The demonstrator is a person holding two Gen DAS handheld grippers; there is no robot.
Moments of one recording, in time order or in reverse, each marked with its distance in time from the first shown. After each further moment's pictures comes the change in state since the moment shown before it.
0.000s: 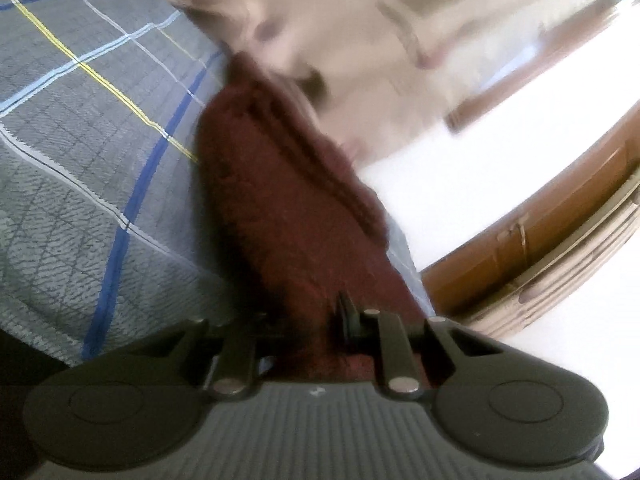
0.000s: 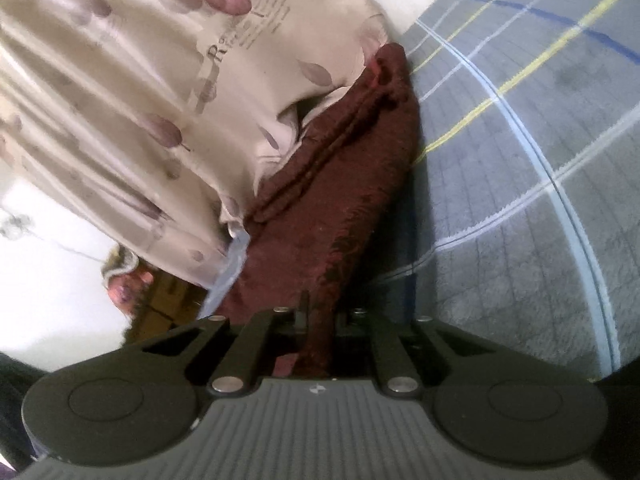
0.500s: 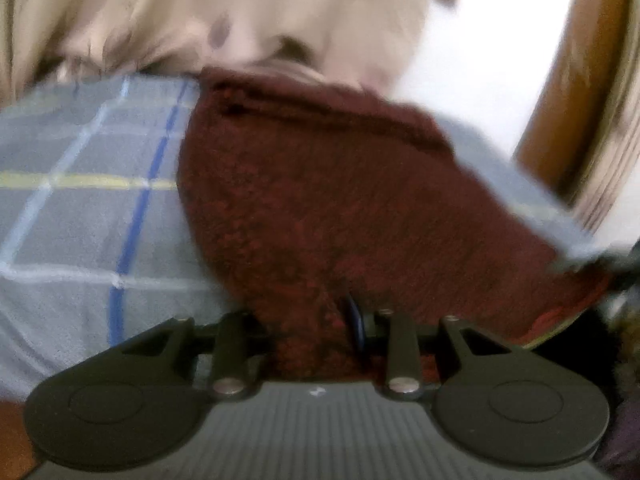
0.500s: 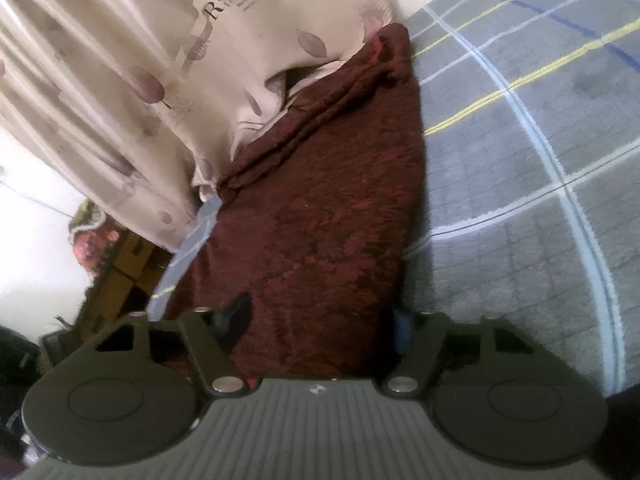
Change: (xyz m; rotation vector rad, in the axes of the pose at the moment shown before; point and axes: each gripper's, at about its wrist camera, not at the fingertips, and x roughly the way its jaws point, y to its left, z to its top) left arm 0.040 -0.056 -0.023 0.446 0.114 0.324; right arm 0.022 0.013 -0.003 -0.136 0.081 -0.139
